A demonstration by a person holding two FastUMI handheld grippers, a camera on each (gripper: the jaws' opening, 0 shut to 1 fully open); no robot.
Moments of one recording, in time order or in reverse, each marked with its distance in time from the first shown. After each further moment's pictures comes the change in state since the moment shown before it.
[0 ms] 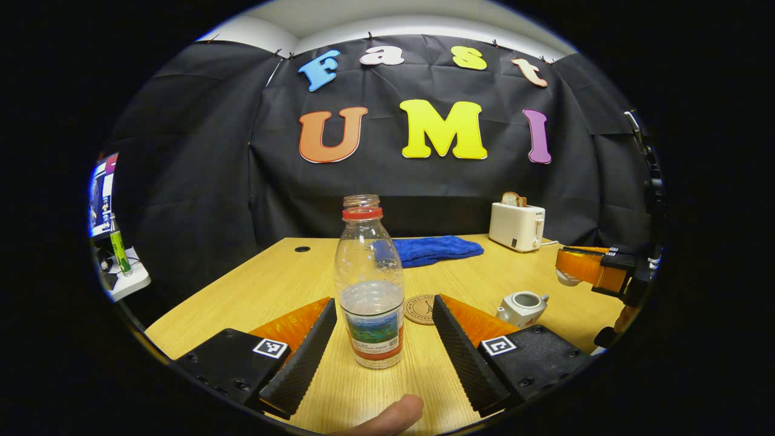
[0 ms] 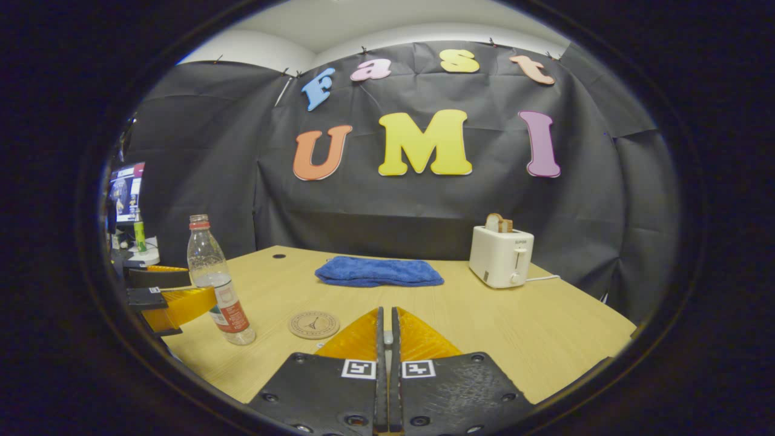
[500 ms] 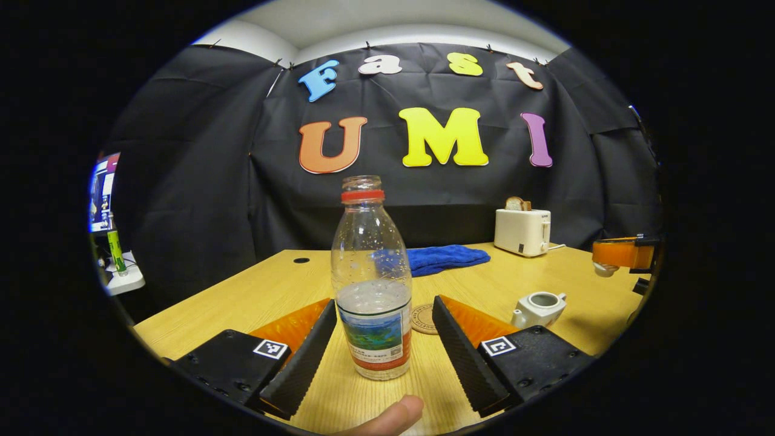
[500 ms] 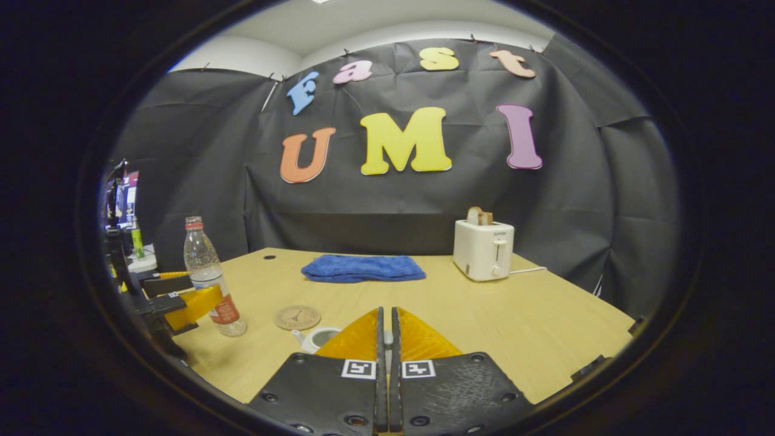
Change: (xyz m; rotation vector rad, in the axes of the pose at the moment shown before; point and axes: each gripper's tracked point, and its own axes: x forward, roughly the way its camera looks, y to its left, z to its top) left arm 0.030 0.007 -0.014 0.015 -0.069 0.030; right arm -0.016 -0.043 -0.010 0.044 0.000 -0.039
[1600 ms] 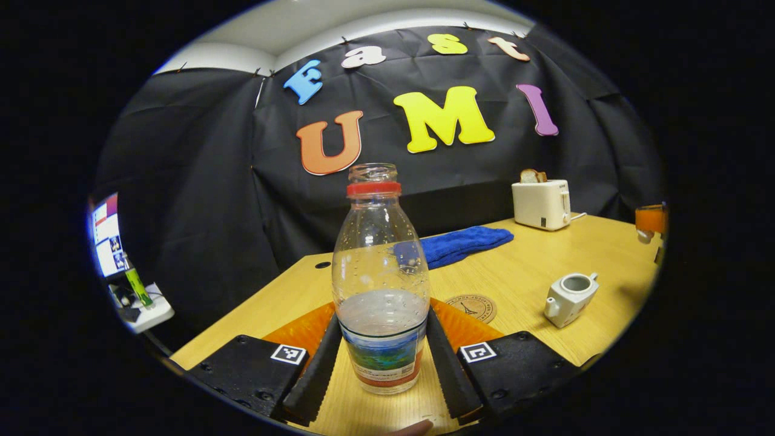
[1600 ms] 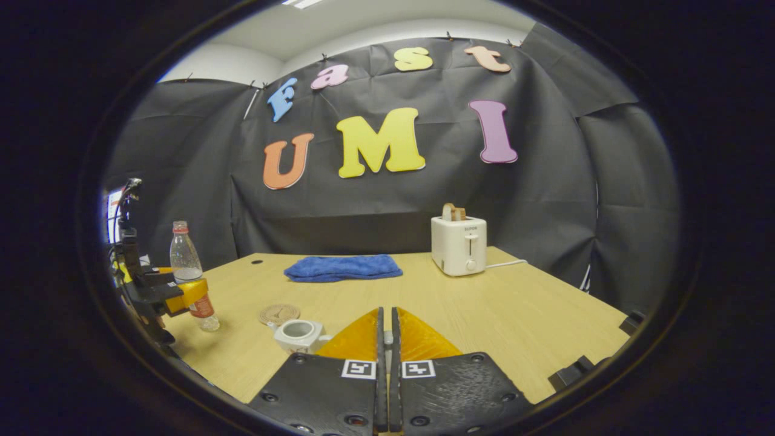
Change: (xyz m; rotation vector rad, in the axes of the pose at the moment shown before) left arm 0.006 0.015 0.010 0.220 0.067 0.085; right arm -0.023 -0.043 0.002 0.049 -0.003 -0.032
